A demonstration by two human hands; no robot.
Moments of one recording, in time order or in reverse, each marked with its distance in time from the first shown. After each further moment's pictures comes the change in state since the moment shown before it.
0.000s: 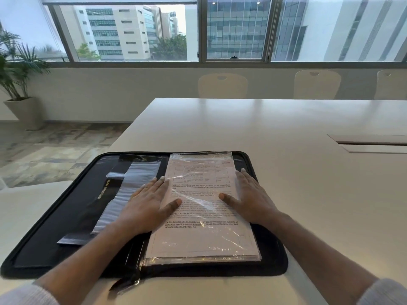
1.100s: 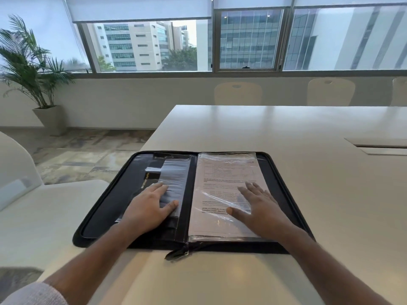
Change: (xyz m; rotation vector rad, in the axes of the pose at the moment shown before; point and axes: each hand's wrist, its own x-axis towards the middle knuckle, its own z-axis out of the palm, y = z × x) left_hand -0.074 -0.059 -0.024 -0.163 0.225 -0.115; right_hand -0.059 -0.067 0.024 -0.088 -0.024 -0.079
